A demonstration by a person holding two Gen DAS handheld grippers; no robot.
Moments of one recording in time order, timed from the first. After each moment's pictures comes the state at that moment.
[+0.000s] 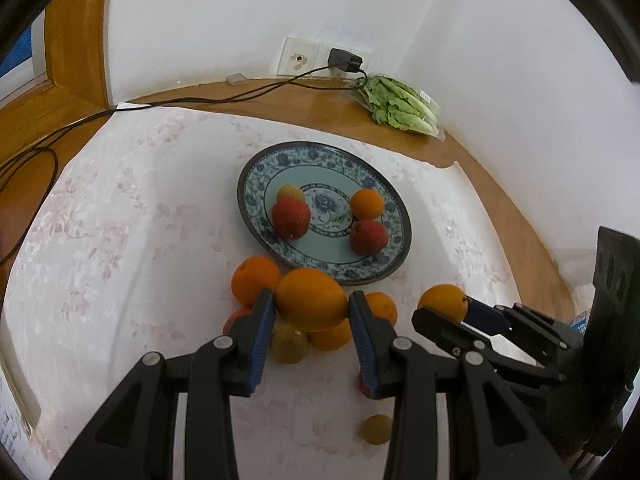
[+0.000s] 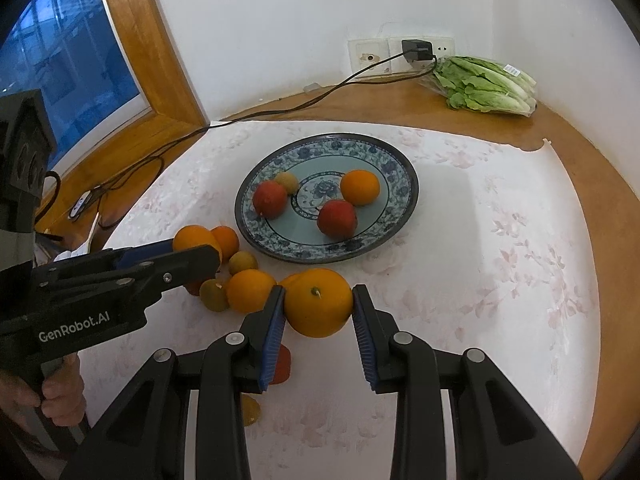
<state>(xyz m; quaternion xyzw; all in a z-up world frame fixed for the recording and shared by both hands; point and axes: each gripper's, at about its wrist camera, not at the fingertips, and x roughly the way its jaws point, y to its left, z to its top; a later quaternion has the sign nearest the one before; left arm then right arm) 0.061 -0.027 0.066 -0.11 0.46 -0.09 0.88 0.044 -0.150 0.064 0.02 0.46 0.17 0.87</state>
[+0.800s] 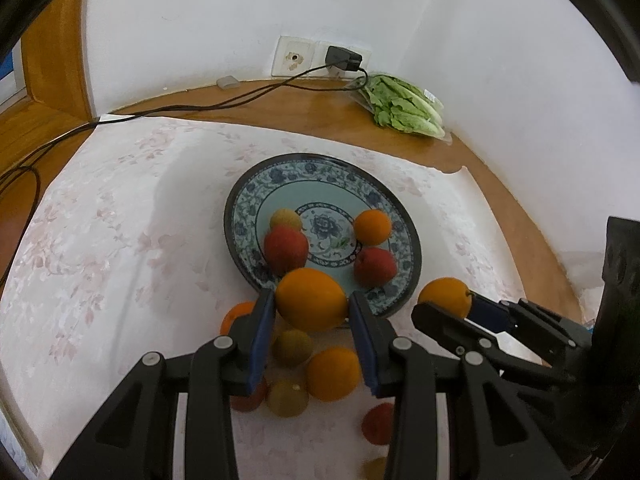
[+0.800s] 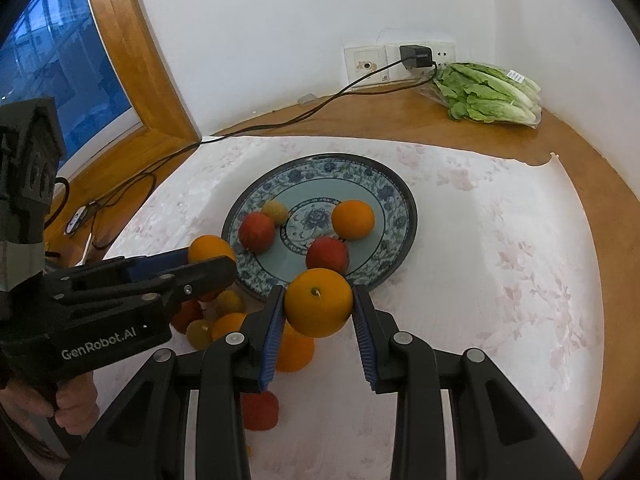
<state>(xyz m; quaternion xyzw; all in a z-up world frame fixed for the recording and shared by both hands) 0.100 -0.035 0.058 -0.10 0.47 -0.10 0.87 0.076 -0.151 0.064 0.02 0.45 0.17 0.88</state>
